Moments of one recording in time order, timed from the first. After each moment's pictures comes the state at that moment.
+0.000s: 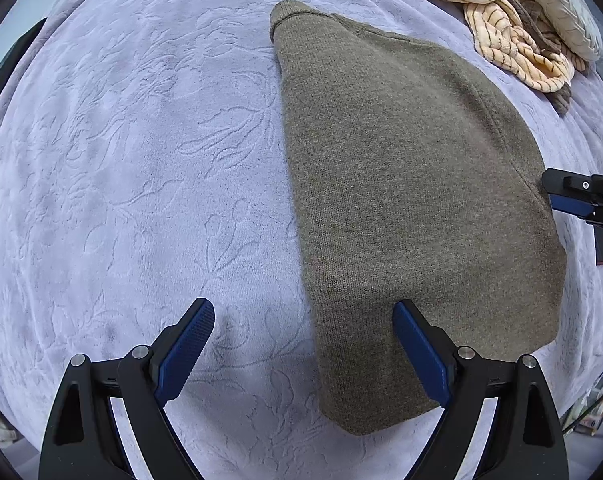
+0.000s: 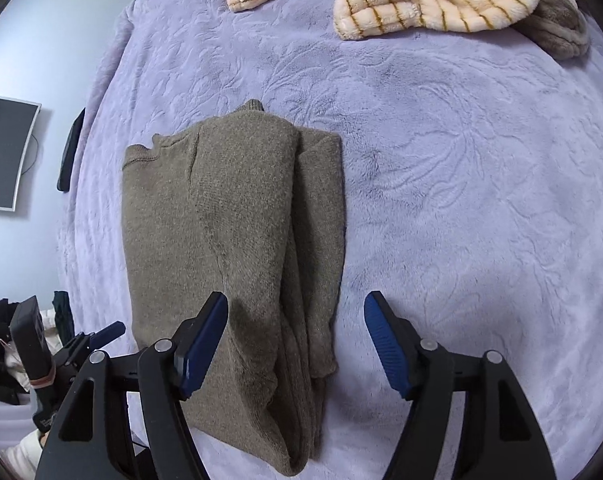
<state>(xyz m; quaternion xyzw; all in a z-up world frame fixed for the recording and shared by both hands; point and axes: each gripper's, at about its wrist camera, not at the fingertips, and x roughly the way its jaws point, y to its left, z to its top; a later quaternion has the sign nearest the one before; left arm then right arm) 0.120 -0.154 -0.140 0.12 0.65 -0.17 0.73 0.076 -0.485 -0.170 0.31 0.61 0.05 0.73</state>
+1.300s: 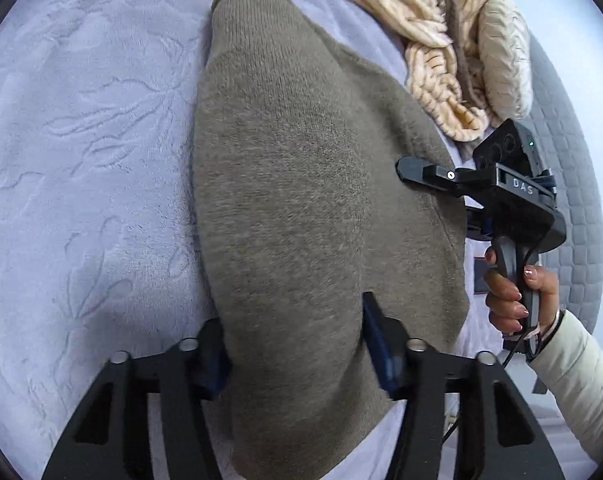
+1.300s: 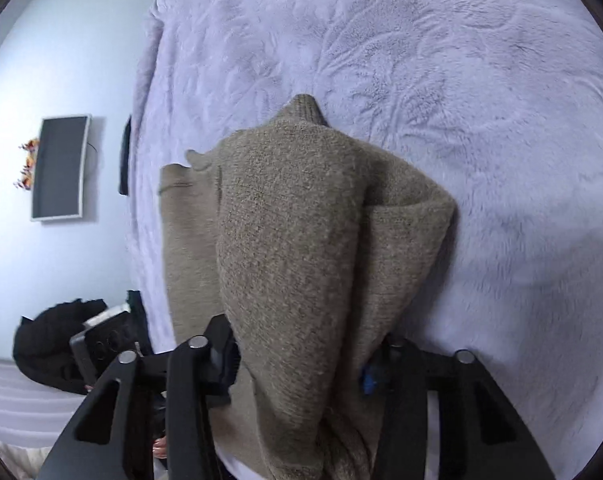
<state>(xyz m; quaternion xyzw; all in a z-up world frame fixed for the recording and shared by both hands) 0.149 -0.141 -0.174 -0.11 0.67 -0.34 0.65 0.137 -0.478 -0.218 0.43 0.58 0.17 0.67</state>
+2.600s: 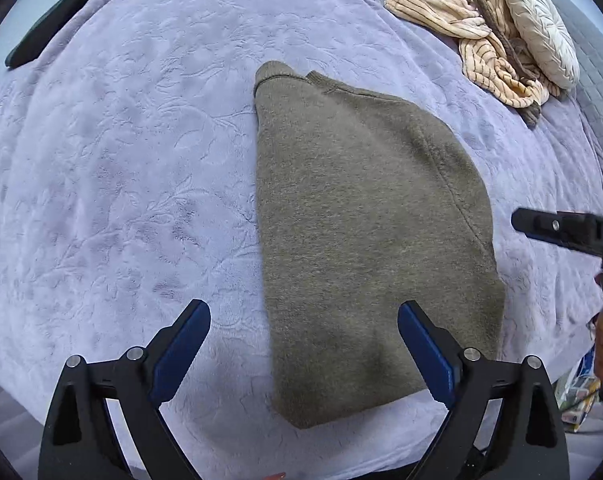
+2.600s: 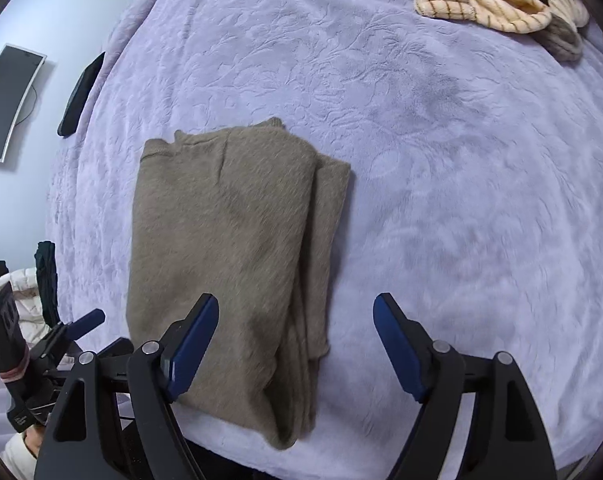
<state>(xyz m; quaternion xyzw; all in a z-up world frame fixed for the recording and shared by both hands) 0.056 -0.039 -0.091 0.06 0.64 -0.18 0.74 0.029 -0.350 -0.121 0.24 0.63 0.04 0.74</state>
